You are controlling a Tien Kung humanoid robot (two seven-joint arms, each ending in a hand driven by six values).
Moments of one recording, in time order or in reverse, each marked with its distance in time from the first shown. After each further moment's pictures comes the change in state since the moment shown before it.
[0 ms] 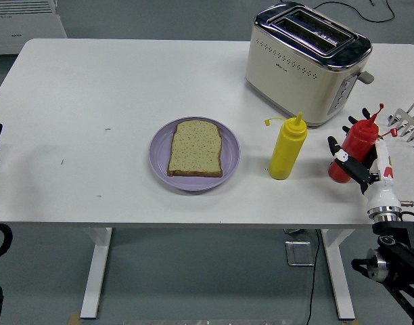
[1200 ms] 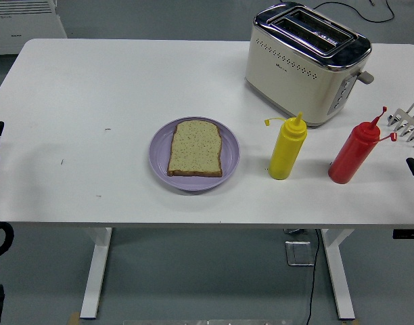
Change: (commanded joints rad) left arm -0.009 0.000 0.010 0.002 0.002 -0.001 0.000; right arm -0.391 -0.248 0.441 0.302 0.061 0.226 -0.123
